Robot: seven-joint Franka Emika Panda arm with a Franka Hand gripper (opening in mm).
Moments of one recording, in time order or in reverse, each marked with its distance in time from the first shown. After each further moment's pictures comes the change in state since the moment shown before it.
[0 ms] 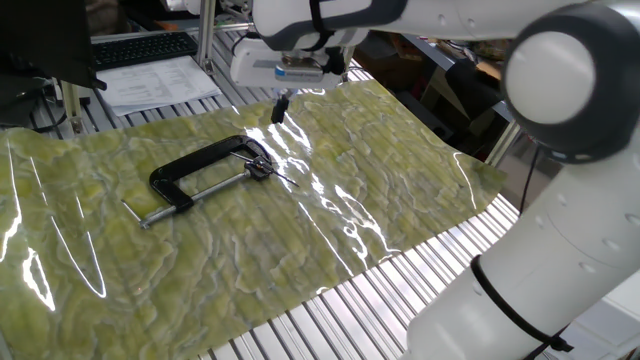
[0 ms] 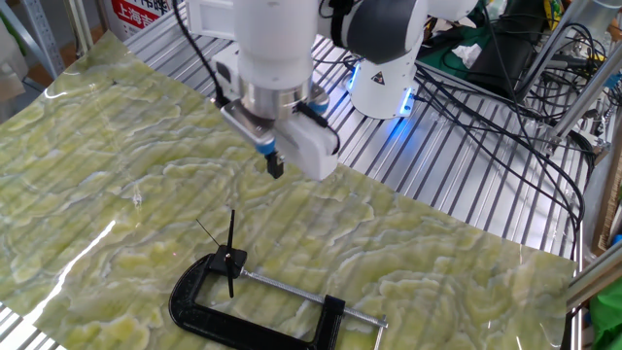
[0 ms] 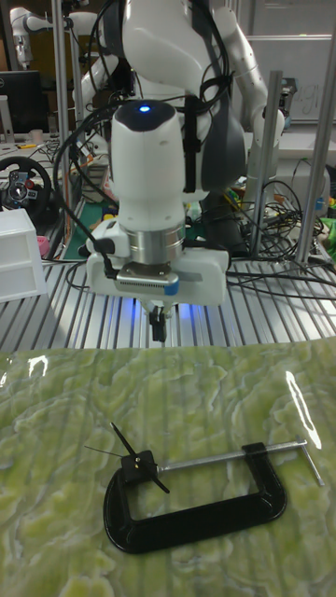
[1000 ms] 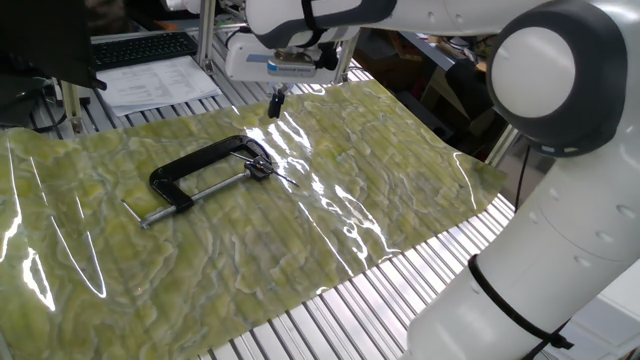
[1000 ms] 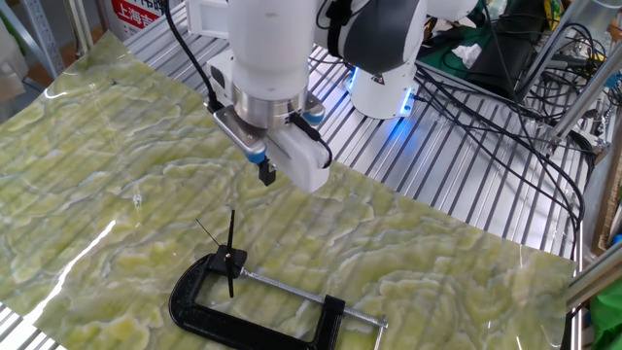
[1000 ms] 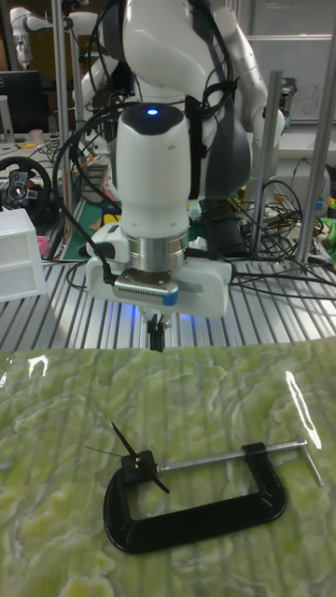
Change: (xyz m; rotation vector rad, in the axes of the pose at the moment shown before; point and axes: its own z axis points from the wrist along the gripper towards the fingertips) arm -0.018 0.003 -0.001 0.028 -0.021 0.052
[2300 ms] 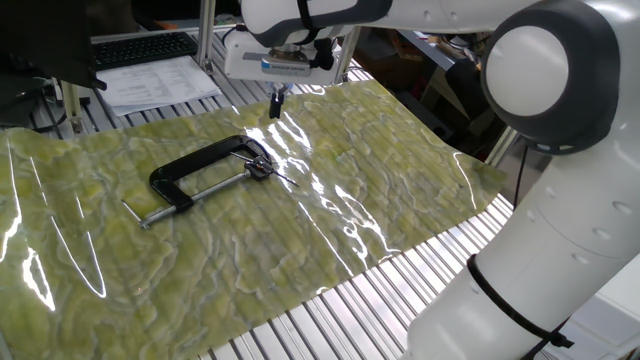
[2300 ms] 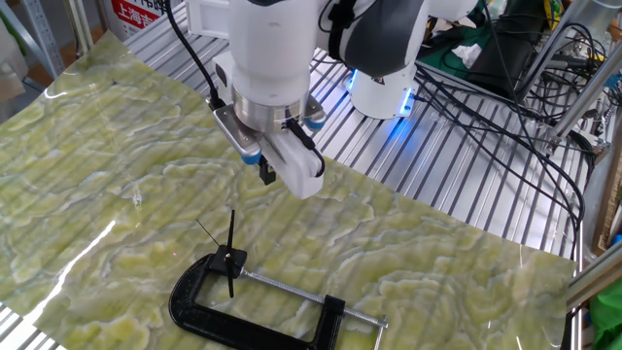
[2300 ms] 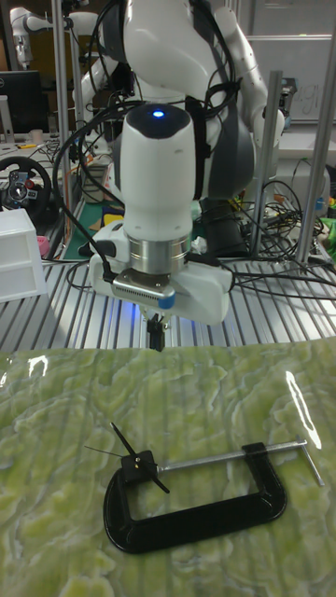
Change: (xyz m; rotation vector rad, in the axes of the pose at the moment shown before) arm 0.000 0.000 0.000 0.036 0.022 0.120
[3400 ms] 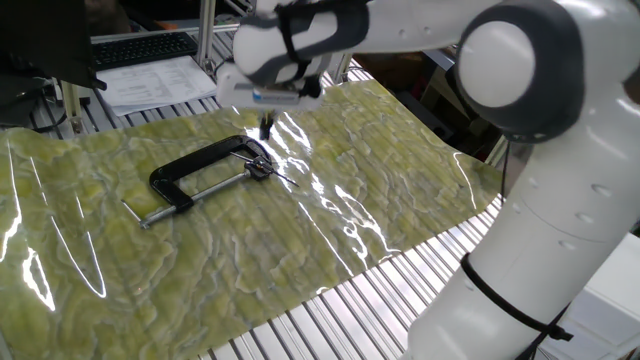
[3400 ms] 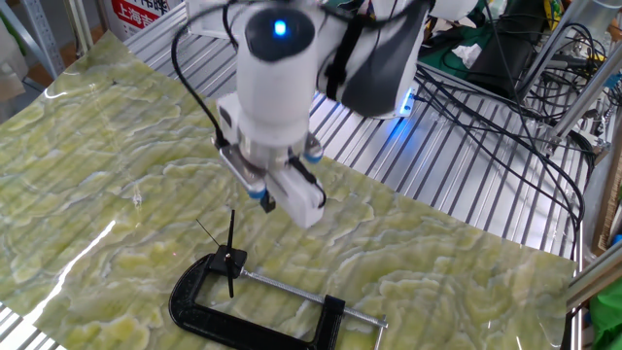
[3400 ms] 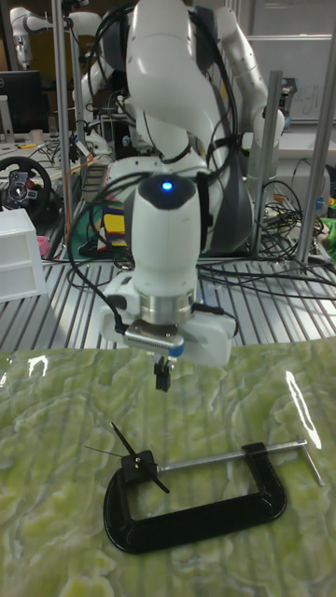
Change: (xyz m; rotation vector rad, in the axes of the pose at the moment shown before) arm -0.007 0.016 0.078 -0.011 -0.031 -0.066
